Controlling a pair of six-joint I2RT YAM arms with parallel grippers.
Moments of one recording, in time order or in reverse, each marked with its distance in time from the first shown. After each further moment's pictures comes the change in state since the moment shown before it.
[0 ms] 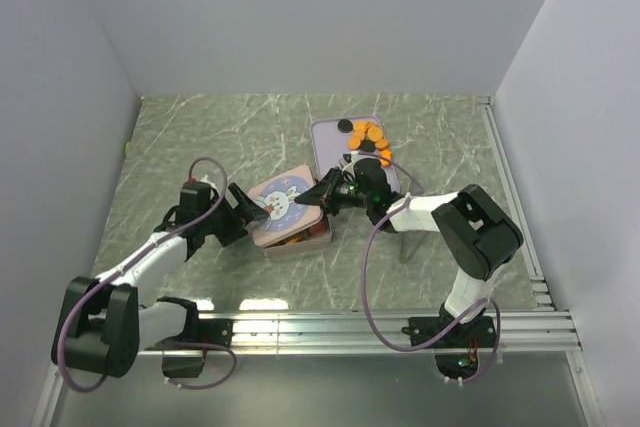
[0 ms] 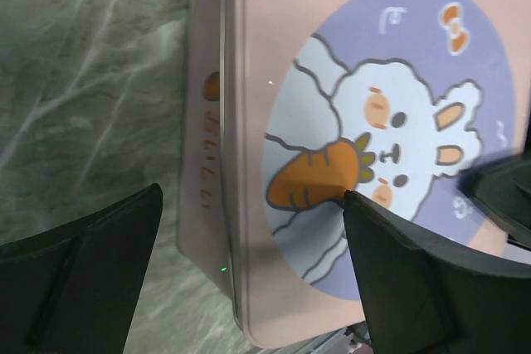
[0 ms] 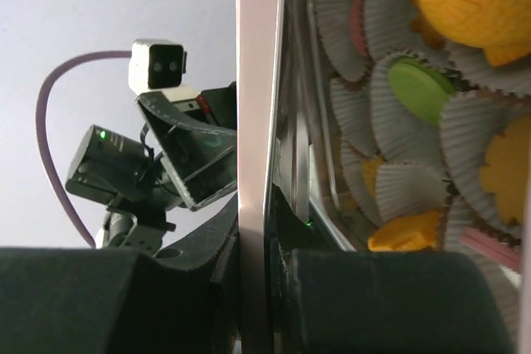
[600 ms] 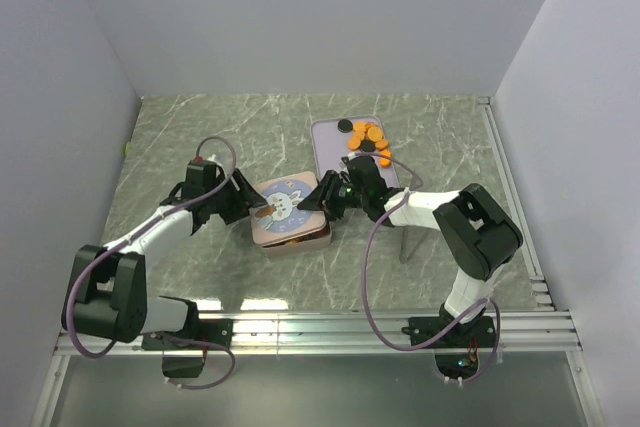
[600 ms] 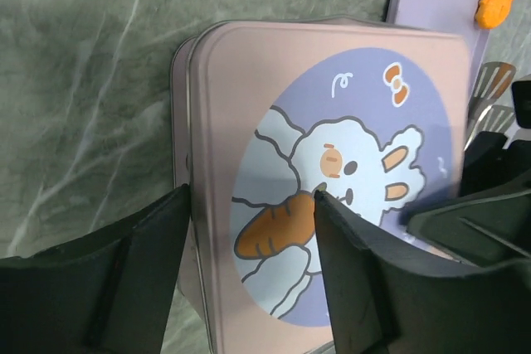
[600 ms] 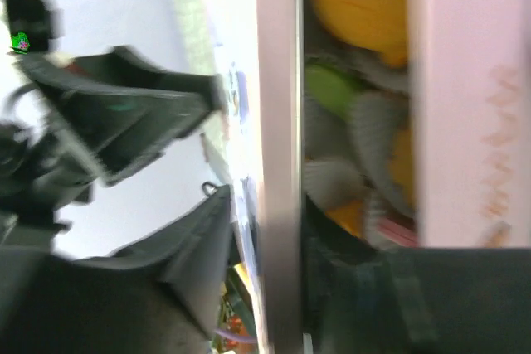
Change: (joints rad) left arm -0.003 0.188 0.188 -0.053 -0.030 0.117; right arm 0.006 0.004 0.072 -0.277 0.048 -0.185
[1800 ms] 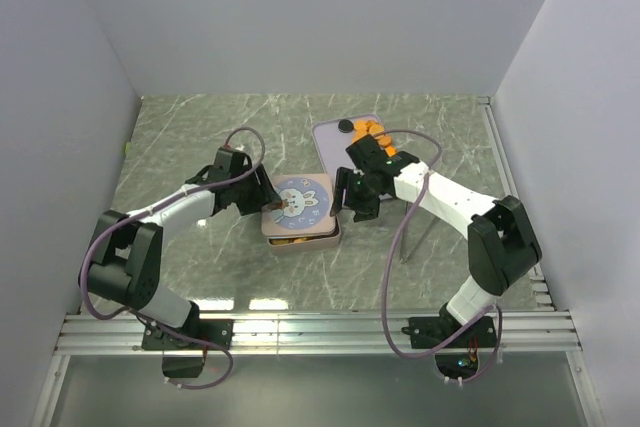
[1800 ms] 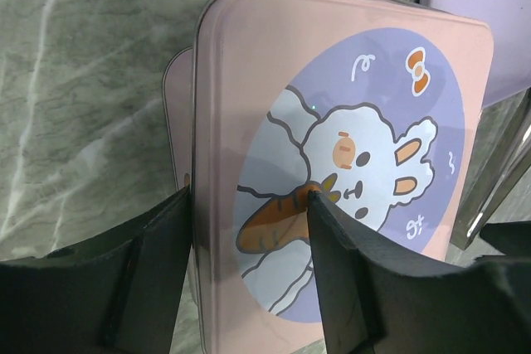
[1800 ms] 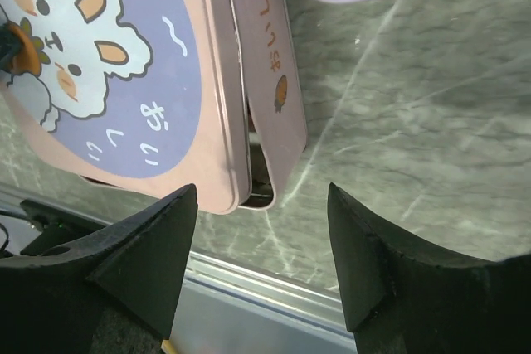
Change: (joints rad) left arm -0.145 0.200 0.197 -0.092 -0.097 0.076; right arm -0.012 -0.121 0.347 -1.065 0.356 -0.458
